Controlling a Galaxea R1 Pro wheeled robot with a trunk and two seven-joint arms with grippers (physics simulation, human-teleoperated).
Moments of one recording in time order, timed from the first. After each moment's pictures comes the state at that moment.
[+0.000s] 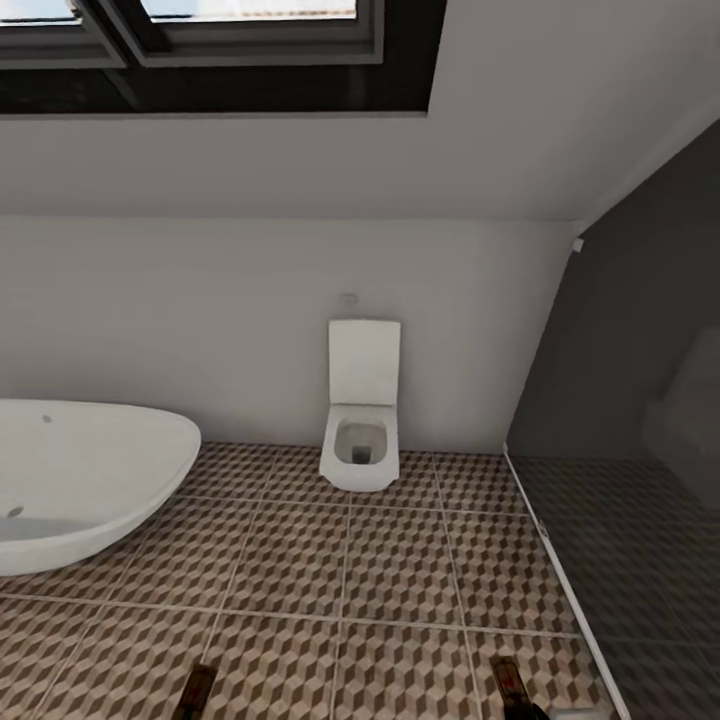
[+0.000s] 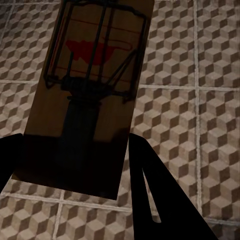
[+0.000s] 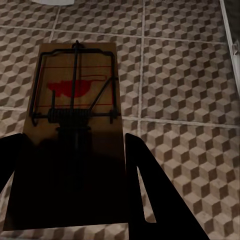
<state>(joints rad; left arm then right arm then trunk) -0.35 0.02 -0.77 0.07 0.77 -0.67 0.07 -0.16 -0.19 0.29 -0.42 -0.33 -0.50 0.05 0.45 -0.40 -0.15</state>
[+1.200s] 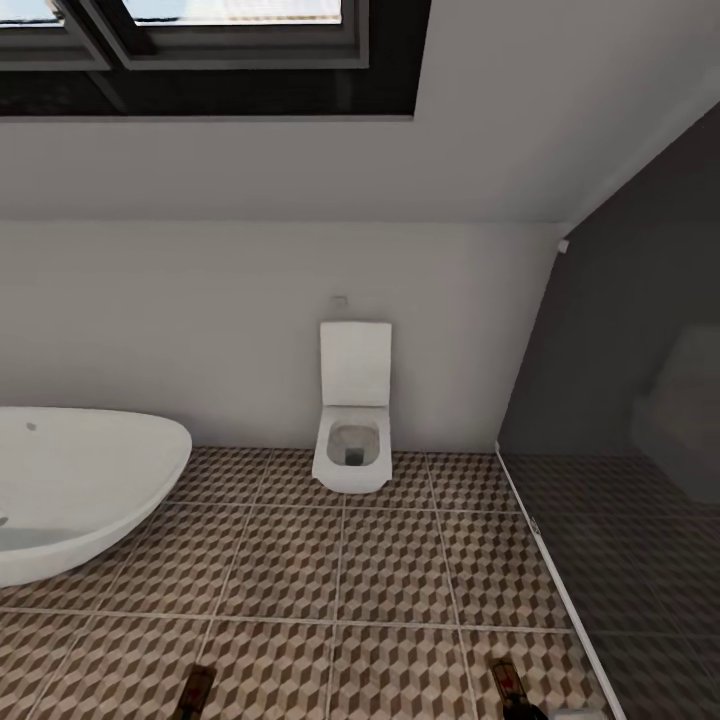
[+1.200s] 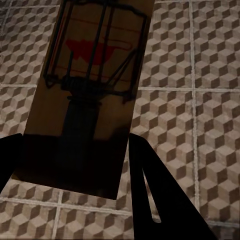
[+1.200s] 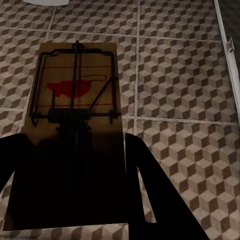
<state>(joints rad) -0.35 0.02 -0.77 0.07 0.77 -0.66 0.07 -0.16 -0.19 0.29 -0.42 -0.33 -0.50 0.05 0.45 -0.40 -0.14</state>
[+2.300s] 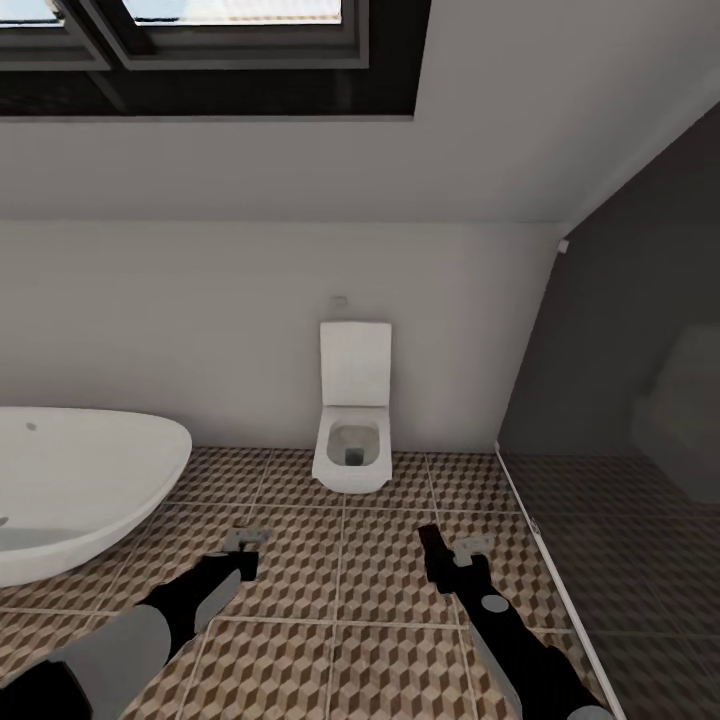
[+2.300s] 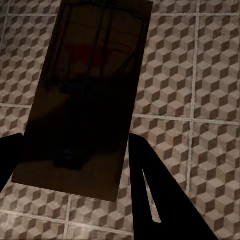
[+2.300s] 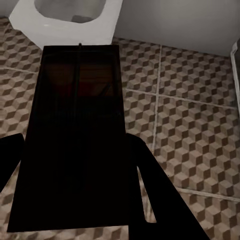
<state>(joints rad) -0.76 0.10 -0.74 -0.36 0.75 0.25 0.31 -0.45 -0.02 0.29 -0.77 -0.09 0.11 -0.12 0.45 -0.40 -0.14</state>
